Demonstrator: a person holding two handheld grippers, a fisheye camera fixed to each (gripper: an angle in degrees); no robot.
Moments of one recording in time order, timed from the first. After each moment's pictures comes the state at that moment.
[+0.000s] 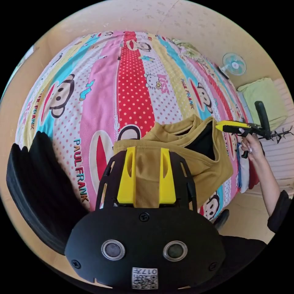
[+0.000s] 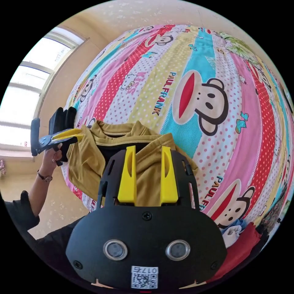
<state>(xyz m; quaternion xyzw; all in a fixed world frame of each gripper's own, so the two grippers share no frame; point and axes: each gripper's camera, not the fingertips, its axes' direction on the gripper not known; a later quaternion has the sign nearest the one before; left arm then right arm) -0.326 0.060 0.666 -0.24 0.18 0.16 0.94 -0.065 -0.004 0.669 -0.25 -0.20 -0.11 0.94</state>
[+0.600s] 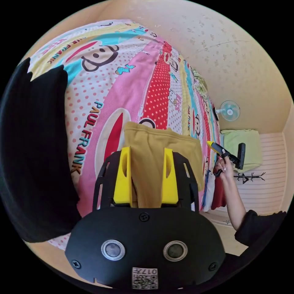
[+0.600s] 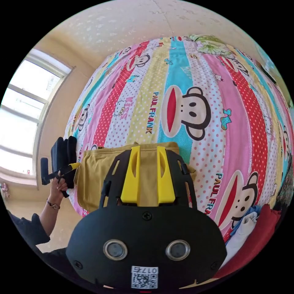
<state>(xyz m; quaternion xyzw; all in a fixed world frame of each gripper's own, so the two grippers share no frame) -0.463 0.114 0.622 -0.18 0.30 -0.08 0.93 -0.055 0.031 0.590 -0.12 -0.23 -0.02 0.97</state>
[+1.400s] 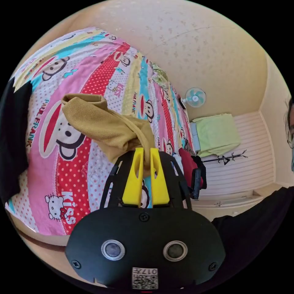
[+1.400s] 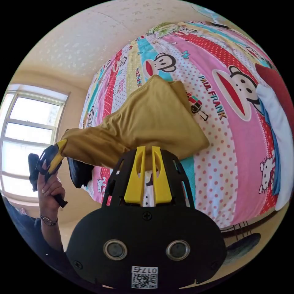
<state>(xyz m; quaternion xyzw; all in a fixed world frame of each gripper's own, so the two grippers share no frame) -0.331 0.119 0.508 -0.13 0.46 0.04 0.88 0.054 0.320 0.536 -0.13 -0.26 0.22 0.93</state>
